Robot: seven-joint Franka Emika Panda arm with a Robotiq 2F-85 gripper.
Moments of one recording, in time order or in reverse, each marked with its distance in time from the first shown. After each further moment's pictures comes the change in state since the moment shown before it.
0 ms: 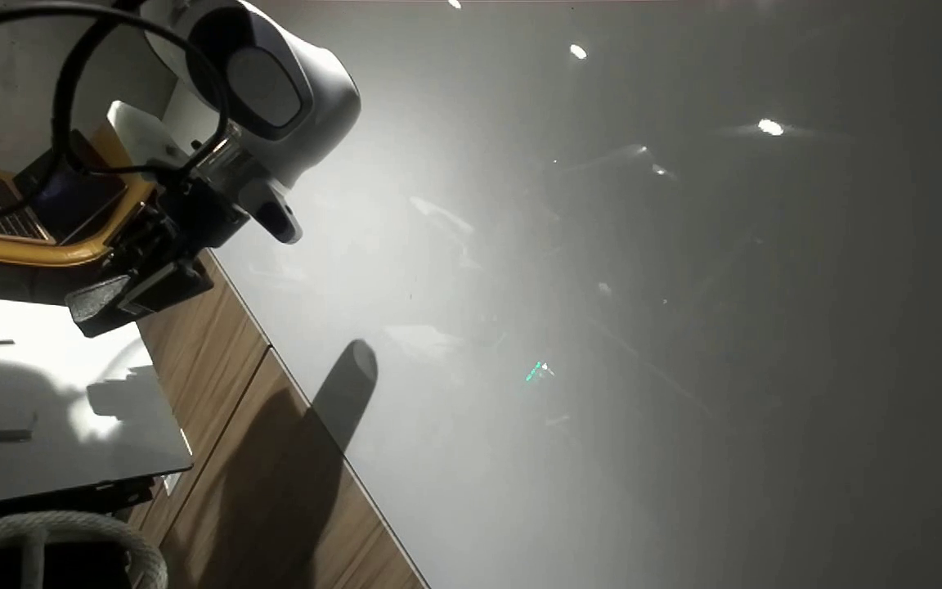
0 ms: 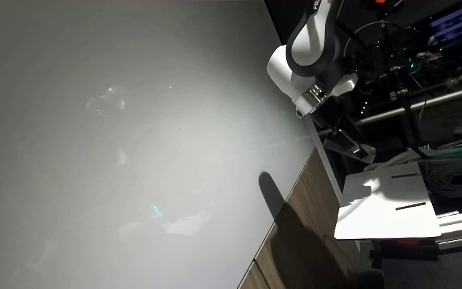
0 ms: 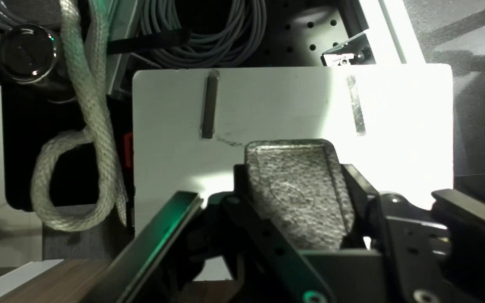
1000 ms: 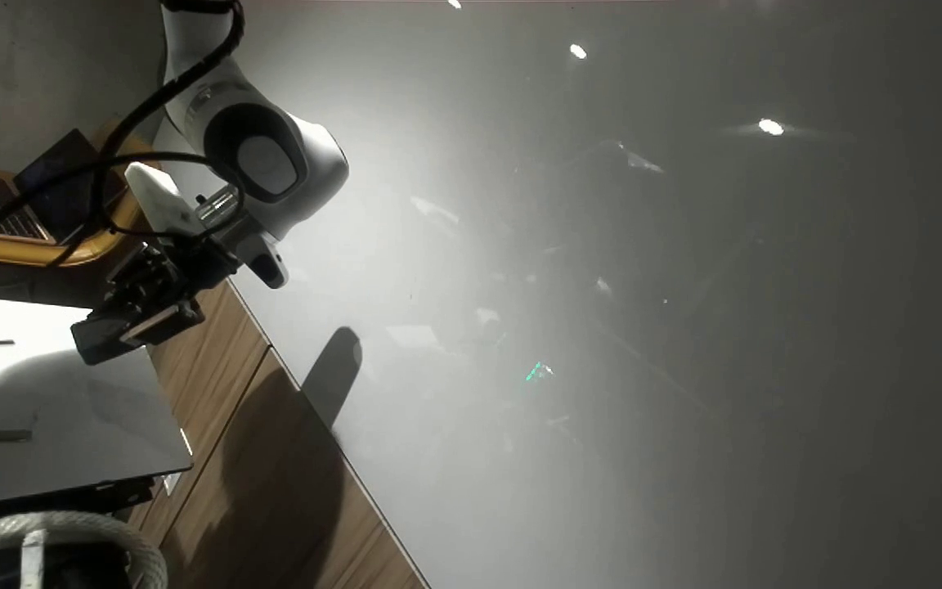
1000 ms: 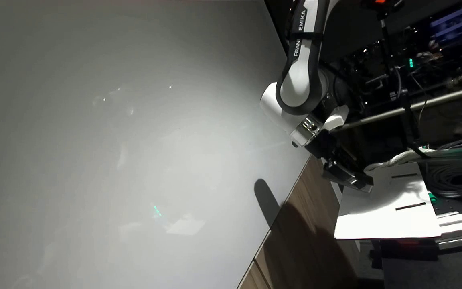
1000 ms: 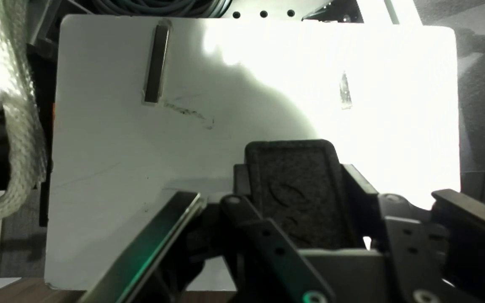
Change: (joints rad) arm 0.028 0.292 0.035 0.128 0.054 0.089 -0.024
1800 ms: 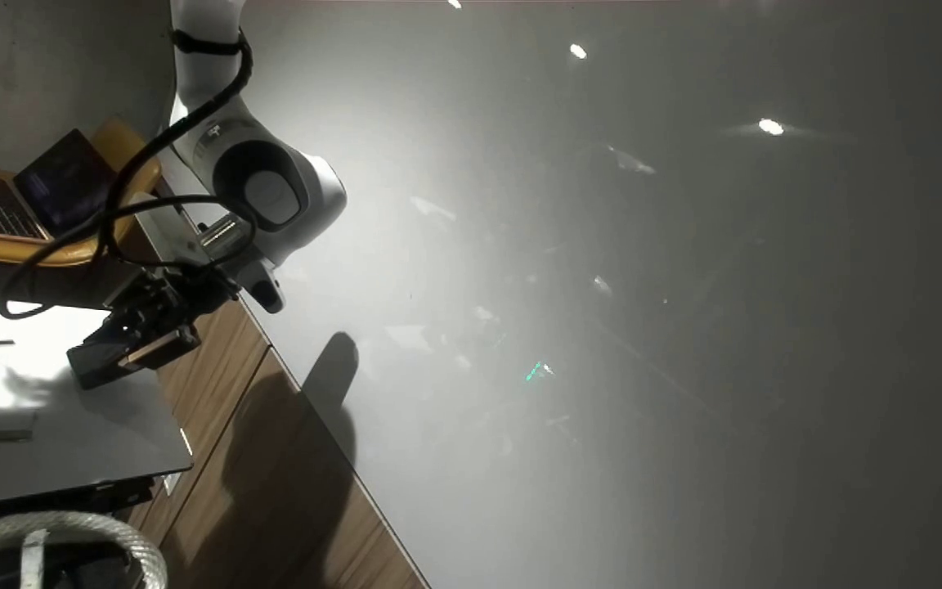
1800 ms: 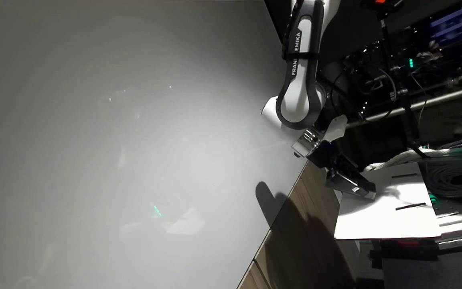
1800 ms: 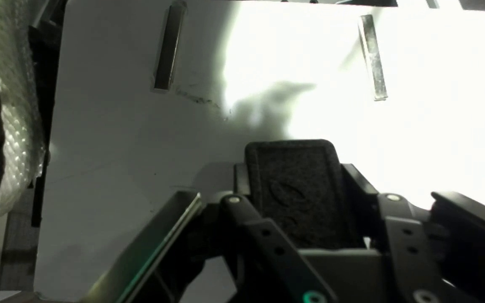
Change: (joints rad) arm -0.006 0.114 -0.006 0.056 -0.038 0.002 0.001
